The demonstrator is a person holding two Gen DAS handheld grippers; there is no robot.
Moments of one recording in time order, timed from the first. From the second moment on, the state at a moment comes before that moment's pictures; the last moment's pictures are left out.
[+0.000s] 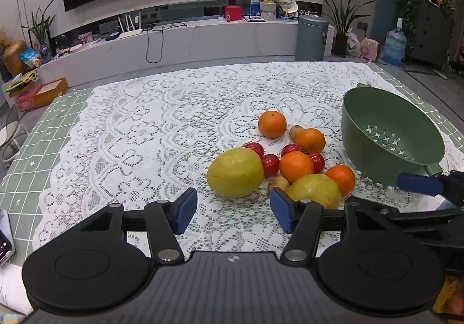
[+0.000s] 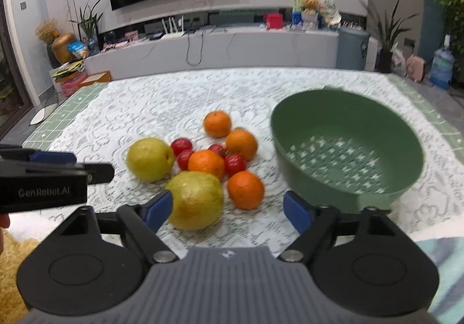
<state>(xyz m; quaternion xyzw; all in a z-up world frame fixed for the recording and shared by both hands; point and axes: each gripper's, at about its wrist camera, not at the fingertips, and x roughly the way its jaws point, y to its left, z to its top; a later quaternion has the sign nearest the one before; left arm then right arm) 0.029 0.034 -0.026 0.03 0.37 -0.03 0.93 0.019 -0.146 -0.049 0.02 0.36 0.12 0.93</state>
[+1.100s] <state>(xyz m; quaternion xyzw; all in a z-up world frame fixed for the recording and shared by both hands) 0.085 0.046 -0.067 0.02 0.39 -0.08 0.92 0.066 -0.102 -0.086 0.03 0.43 0.14 0.89</state>
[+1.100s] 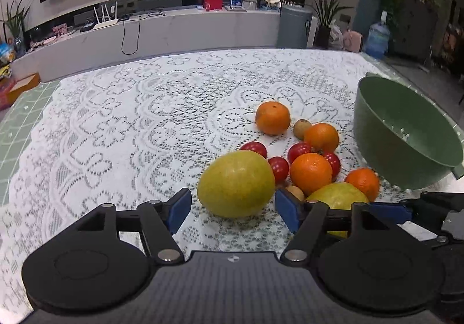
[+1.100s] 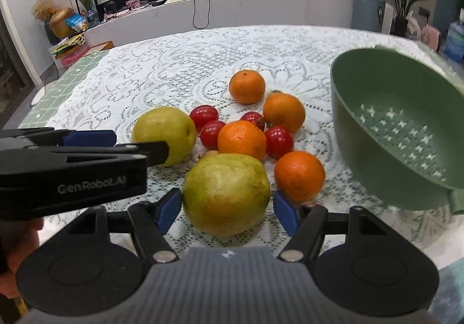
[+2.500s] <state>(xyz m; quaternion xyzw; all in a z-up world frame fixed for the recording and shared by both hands) 0.077 0.069 -0.077 -0.06 0.39 -0.07 0.92 0.068 -0.111 -0.093 0.07 0.44 0.14 0.88</state>
